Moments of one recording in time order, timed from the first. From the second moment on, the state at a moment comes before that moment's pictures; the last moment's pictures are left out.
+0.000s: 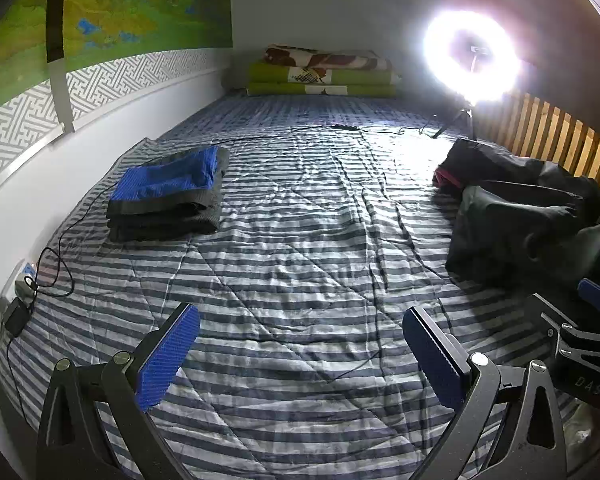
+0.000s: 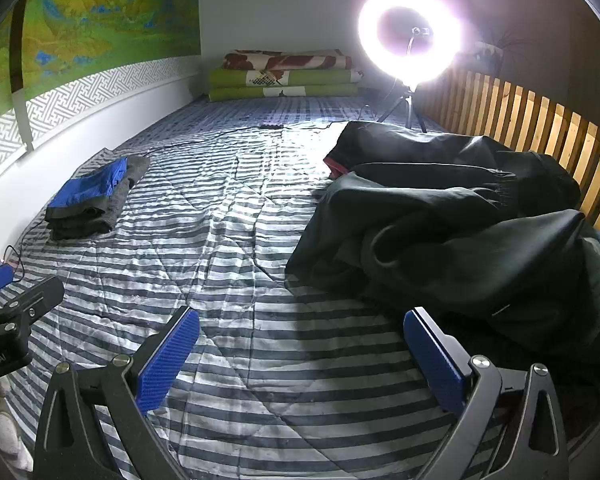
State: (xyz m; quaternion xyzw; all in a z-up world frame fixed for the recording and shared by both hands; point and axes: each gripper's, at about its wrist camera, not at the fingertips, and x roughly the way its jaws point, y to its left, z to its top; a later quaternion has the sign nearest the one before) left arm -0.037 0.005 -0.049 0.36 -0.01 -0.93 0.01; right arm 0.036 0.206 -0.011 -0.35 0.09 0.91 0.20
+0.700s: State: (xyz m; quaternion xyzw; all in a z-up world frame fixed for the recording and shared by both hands) left arm -0.038 0.010 -0.049 0.36 -0.01 -0.93 0.01; right arm 0.036 0.209 -0.009 -0.35 0.09 0.91 0.20
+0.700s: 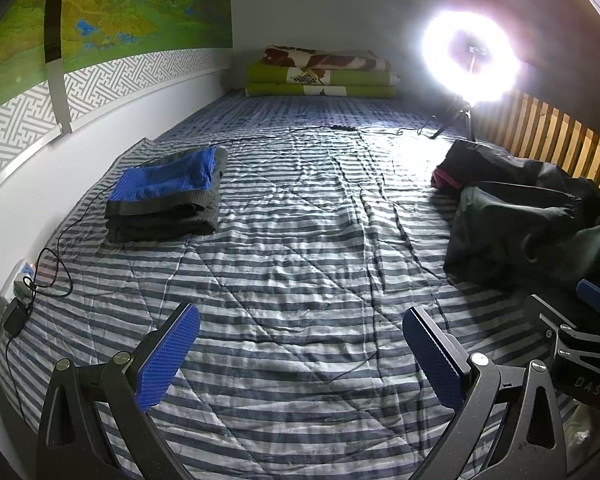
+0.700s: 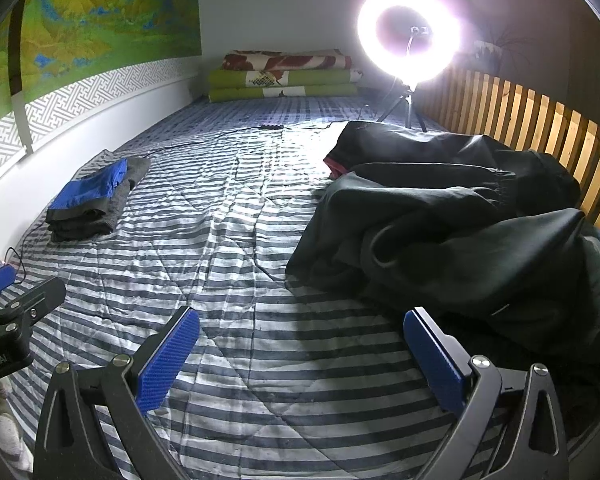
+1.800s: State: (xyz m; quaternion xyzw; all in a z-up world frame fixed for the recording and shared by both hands) left arm -0.039 0.013 -0.047 0.36 -0.01 -0.93 0.01; right arm 0.036 0.208 -0.011 -0.35 0.09 0.91 0.20
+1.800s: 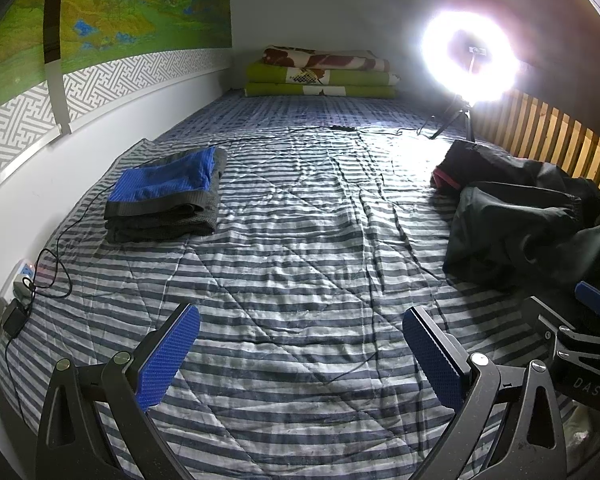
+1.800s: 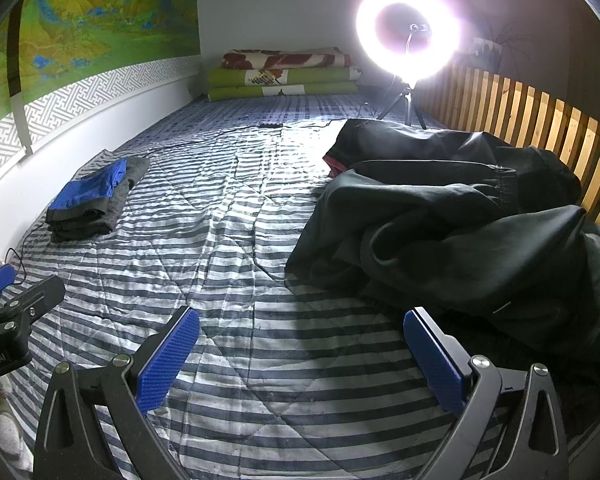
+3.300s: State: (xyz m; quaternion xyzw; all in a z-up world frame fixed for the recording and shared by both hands) left arm -0.089 0.000 -0.081 0.40 0.02 -0.91 0.00; right arm -0.053 0.360 0.027 -0.33 0.07 0.90 0.26
